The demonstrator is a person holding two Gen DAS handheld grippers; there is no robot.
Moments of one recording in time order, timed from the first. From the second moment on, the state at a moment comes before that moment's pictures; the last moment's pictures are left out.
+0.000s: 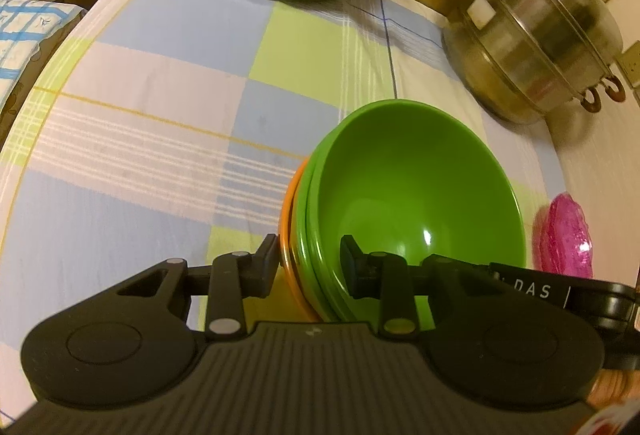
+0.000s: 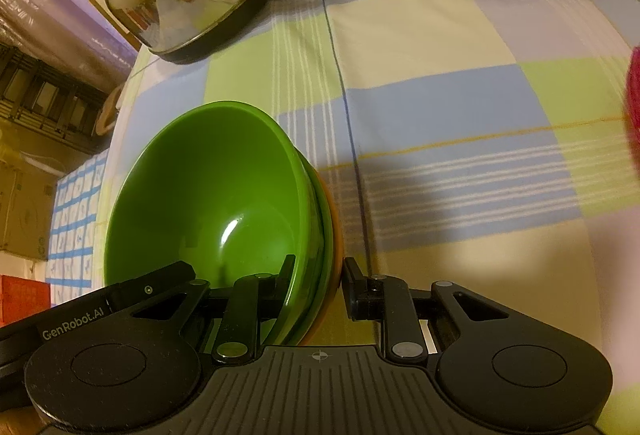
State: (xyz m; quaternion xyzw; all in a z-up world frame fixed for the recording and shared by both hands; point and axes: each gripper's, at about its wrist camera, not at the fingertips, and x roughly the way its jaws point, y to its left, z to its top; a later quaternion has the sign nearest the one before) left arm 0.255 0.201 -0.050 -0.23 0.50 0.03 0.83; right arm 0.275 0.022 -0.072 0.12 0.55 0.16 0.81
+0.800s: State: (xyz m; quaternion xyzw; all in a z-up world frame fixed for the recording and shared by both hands) left arm 0.216 0.106 0.003 -0.20 0.49 -0.02 0.85; right arm 0.205 -0.077 -0.022 0.16 0.51 0.13 0.84
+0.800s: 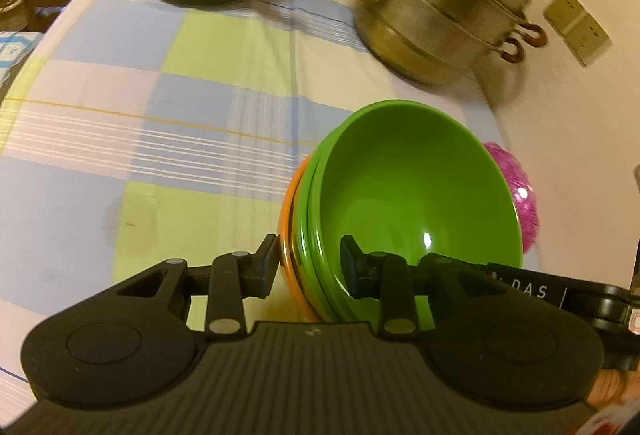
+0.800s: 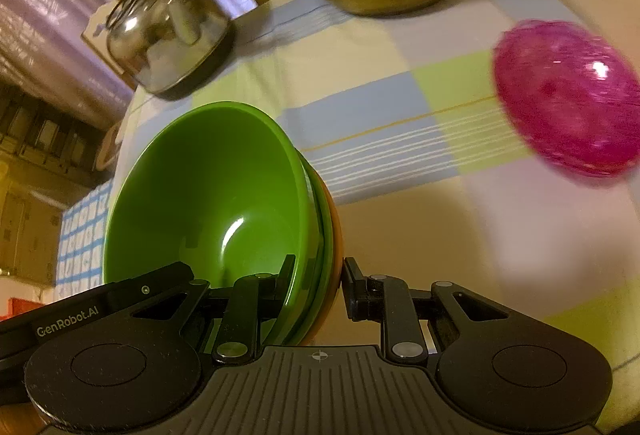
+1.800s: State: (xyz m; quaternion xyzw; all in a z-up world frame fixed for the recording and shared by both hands) left arm 0.276 -0.065 0.043 -0.14 0.49 -0.13 0.85; right arm 0.200 -0.256 0.025 0.23 0.46 0.04 0.86
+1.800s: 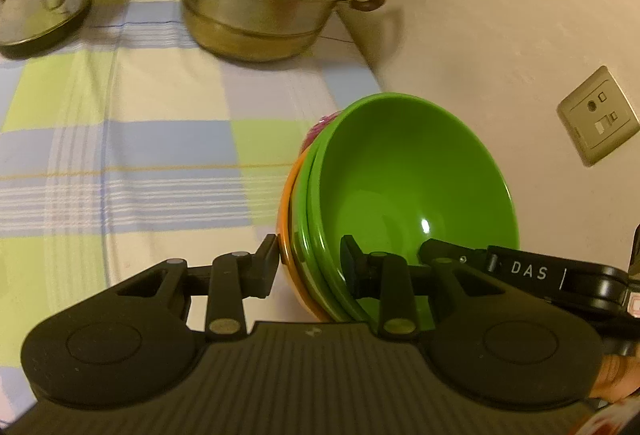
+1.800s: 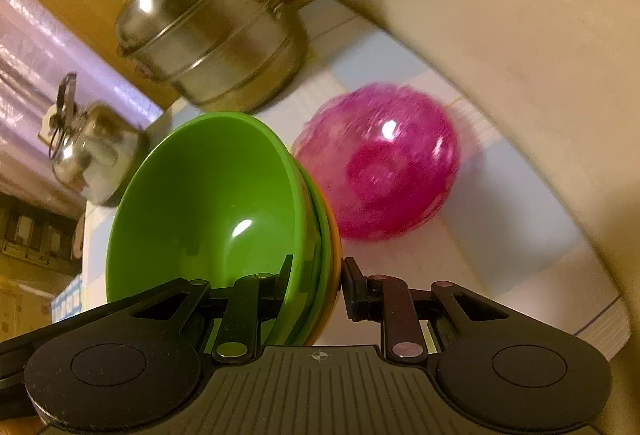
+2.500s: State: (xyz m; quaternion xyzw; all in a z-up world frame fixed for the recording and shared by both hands) left arm 0.374 -0.136 0.022 -0.13 0.51 -0.16 0.83; right arm 0.270 -0.320 0.022 0.22 0.45 0.00 0.87
